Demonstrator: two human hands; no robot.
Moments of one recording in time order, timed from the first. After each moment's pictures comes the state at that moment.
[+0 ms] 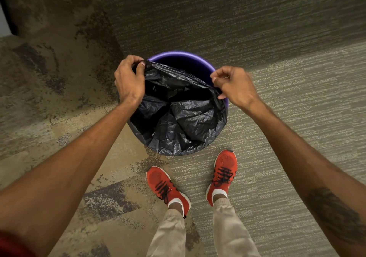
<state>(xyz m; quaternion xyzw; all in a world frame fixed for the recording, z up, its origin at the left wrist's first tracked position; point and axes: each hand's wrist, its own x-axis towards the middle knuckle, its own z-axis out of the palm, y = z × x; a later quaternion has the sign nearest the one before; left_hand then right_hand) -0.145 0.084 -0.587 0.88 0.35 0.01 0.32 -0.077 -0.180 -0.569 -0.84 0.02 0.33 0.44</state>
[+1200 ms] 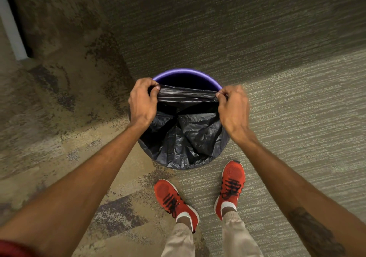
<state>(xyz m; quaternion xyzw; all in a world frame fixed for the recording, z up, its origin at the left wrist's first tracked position) -0.149 0.075 -0.585 0.91 0.26 -0.04 0.32 -0.107 -0.157 -0.579 -0.94 0.04 0.16 0.31</state>
